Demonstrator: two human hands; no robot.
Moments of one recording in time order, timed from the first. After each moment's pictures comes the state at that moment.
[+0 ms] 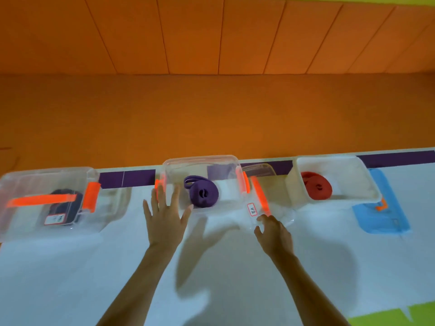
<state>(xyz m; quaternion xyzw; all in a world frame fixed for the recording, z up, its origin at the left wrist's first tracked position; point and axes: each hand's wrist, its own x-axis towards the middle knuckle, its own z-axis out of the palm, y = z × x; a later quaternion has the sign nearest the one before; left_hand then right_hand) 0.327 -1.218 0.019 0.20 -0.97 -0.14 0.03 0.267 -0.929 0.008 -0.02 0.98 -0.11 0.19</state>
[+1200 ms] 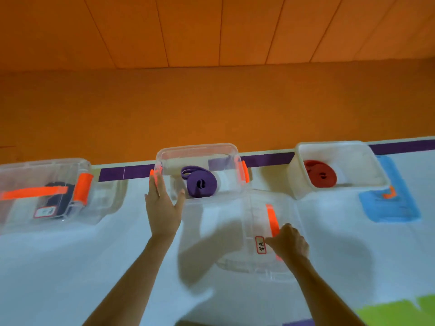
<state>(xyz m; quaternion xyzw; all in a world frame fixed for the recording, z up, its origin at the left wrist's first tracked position) 0.312 -1.220 -0.030 0.23 -0.92 -0.29 0.15 0.288 -0.887 -0.023 0.16 0.95 -0.10 0.27</state>
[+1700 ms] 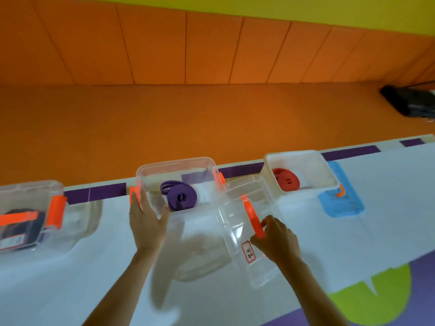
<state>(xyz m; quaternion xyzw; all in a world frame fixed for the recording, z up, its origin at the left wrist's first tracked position) 0.314 -1.223 -0.023 0.22 -0.89 -0.37 0.14 0.305 -0.898 0.070 0.08 0.97 -0.13 0.18</state>
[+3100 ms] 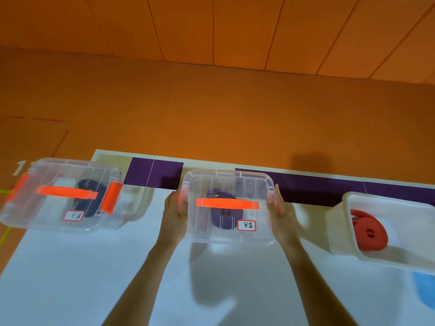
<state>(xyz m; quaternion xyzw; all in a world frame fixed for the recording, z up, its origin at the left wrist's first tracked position) 0.271 -1.272 -0.024 0.31 -0.80 -0.50 0.09 0.141 -1.011 -0.009 0.01 0.88 -0.44 0.19</state>
